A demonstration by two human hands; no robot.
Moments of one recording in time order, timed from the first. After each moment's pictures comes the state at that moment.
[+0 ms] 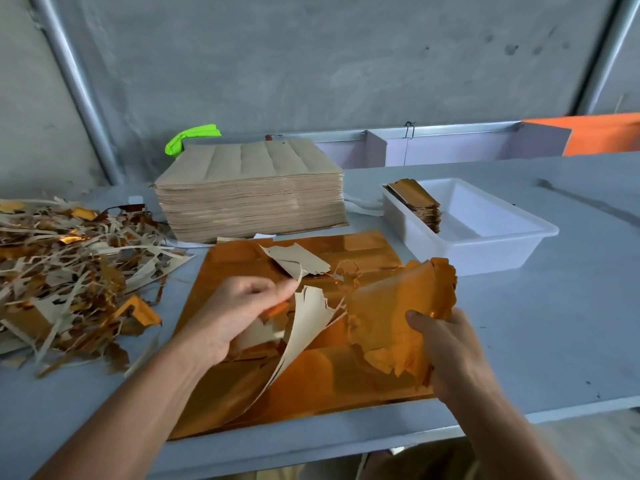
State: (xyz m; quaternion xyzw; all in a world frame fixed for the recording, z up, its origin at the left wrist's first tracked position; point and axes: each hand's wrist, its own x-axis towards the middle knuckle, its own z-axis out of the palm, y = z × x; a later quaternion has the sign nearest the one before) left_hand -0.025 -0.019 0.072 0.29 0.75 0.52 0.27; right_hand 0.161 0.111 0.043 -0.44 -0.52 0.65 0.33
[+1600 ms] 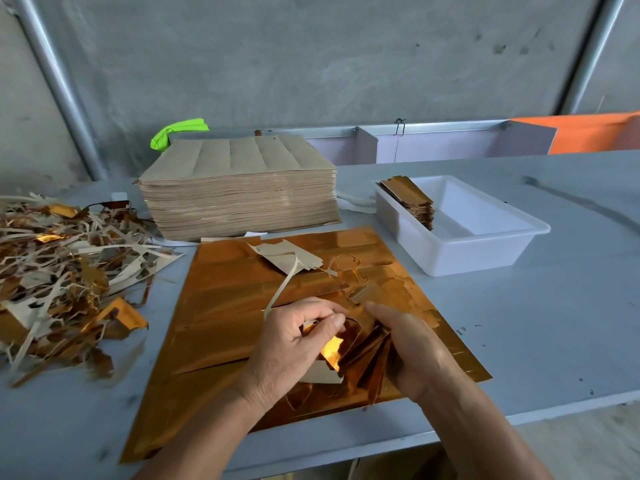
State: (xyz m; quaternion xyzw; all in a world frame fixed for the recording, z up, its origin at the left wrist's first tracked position) left_hand 0.016 0.004 0.030 0.53 0.64 0.53 0.13; right_hand 0.136 0.107 0.039 -0.35 -0.46 0.80 0.18
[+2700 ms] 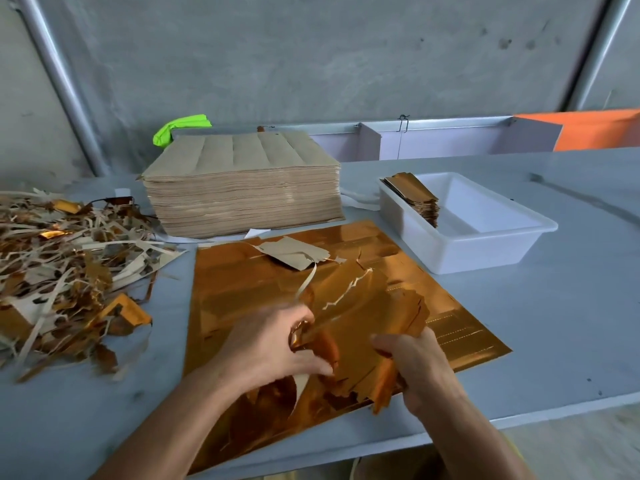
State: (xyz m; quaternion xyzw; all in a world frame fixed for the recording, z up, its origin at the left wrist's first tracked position) left_hand -0.029 -0.005 0.021 0.57 0.79 0.19 0.11; right_hand 0.142 0.098 0.020 -0.41 -0.54 0.69 0.26
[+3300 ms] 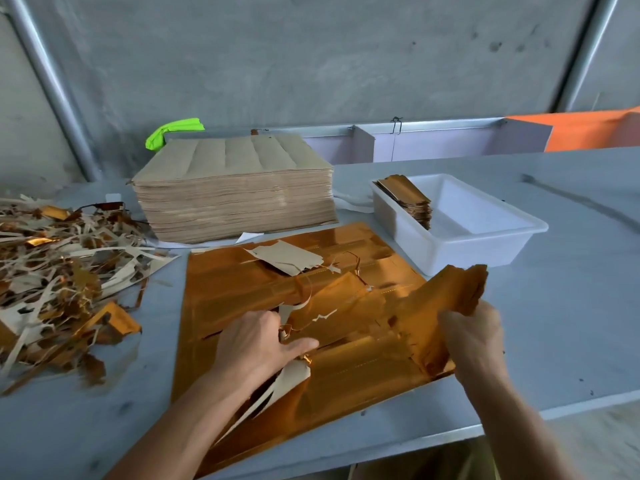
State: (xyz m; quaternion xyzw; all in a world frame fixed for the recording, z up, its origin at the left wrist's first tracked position) left_hand -0.034 0.014 0.002 0.47 0.88 0.12 -0.03; right_hand 0.168 0.157 0.023 -0.56 -0.58 0.45 0.38
